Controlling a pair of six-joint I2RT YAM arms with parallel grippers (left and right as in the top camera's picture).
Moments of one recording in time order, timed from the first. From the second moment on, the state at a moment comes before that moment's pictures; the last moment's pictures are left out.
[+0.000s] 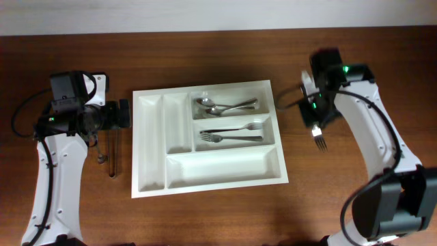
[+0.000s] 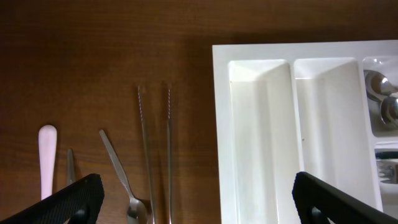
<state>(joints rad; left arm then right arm) 0.18 1.46 1.23 -0.77 0.08 0.11 0.11 1.77 1.60 -1.25 0.09 -0.13</state>
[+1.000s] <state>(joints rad) 0.18 1.46 1.23 -0.77 0.08 0.11 0.58 2.00 1.60 -0.98 0.02 -0.98</state>
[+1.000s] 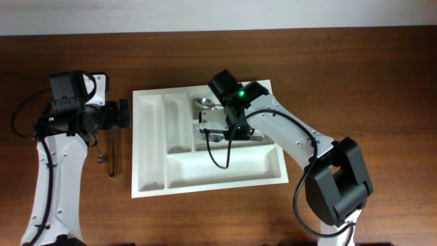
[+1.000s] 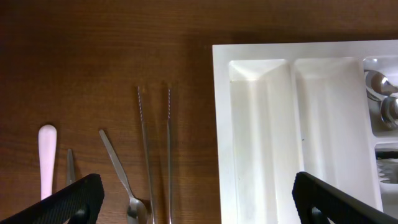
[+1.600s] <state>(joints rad) 0.18 1.46 1.23 -0.77 0.08 0.11 0.47 1.77 1.99 -1.20 0.19 -0.55</state>
